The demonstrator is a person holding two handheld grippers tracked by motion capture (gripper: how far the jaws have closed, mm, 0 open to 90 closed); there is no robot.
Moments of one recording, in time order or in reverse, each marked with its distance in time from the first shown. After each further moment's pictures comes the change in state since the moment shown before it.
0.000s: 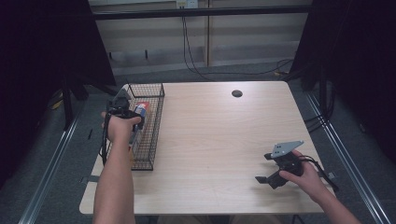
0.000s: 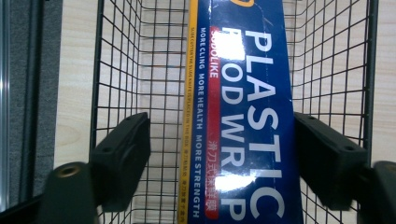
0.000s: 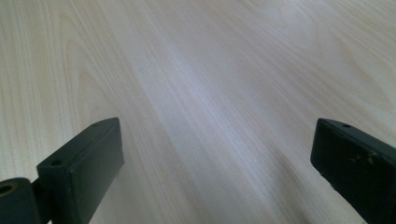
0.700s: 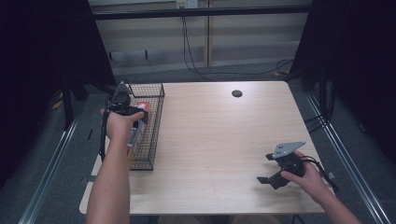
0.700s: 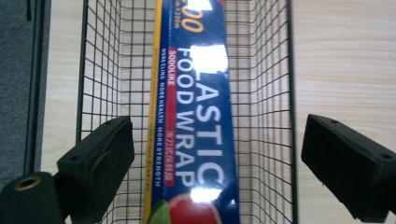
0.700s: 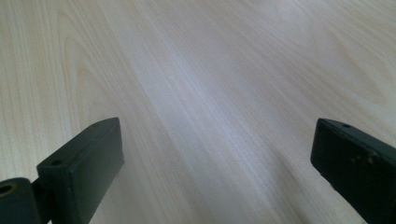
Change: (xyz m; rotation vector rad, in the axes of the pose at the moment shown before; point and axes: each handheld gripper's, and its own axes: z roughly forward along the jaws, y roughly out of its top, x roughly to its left) left arm -0.013 -0.002 -0.030 -0.068 -0.072 0.034; right arm 0.000 -0.003 -0.004 0.003 -0.013 0.005
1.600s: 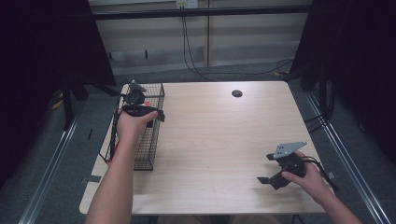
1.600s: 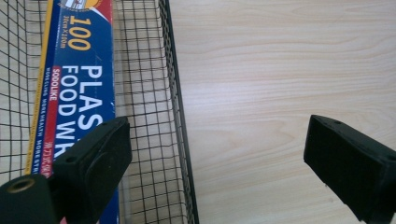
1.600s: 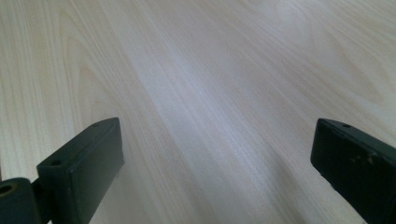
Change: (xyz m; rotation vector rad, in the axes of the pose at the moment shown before) left arm -0.044 -0.011 -0.016 -0.065 -0.179 0.110; right arm 0.001 0.000 -0.002 -0.004 -0.001 -0.007
